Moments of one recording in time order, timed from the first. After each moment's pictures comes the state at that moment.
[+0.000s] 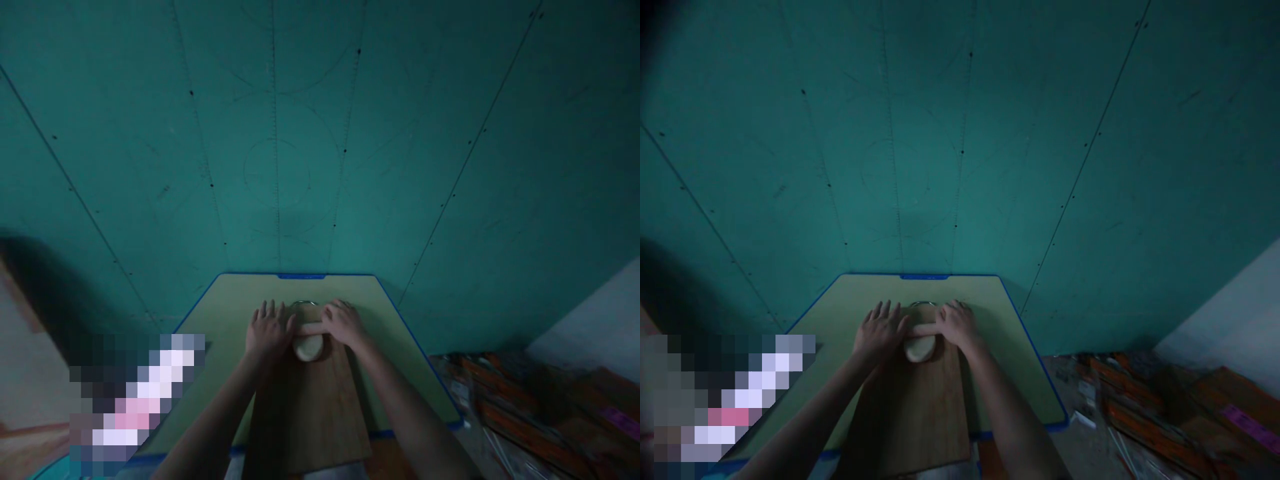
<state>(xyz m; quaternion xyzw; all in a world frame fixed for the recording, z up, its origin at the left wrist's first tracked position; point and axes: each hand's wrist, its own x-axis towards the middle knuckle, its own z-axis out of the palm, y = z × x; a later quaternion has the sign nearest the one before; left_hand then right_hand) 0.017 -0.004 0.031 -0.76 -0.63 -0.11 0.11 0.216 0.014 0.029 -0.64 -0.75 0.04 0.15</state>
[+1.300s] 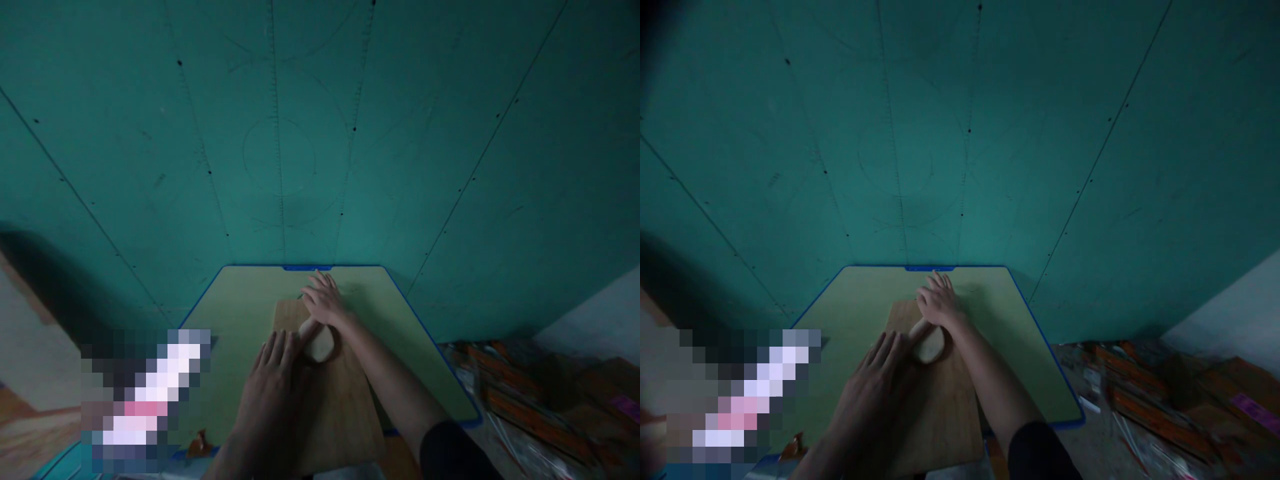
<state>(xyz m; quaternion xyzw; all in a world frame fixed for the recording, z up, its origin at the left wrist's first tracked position) 0.000 -0.088 -0.005 -0.82 -0.52 -0.22 0.11 0.169 0.054 0.032 -0.53 -0.83 0.01 0.18</state>
